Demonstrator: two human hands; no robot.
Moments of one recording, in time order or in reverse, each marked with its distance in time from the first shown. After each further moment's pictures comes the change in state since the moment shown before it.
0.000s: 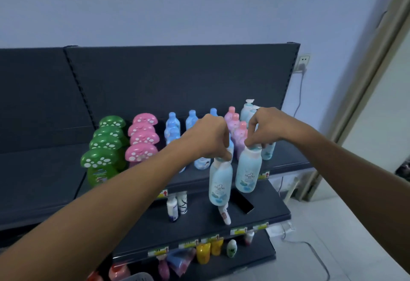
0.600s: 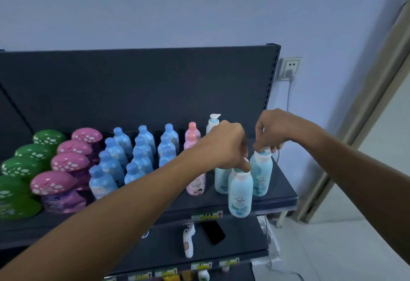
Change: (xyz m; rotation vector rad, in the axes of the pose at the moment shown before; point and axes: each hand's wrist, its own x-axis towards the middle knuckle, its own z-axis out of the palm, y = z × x) left_hand 0.212 0.143 0.055 -0.136 0.003 -0.065; right_hand 0.133 0.215 -0.065 -0.089 -0.167 0.001
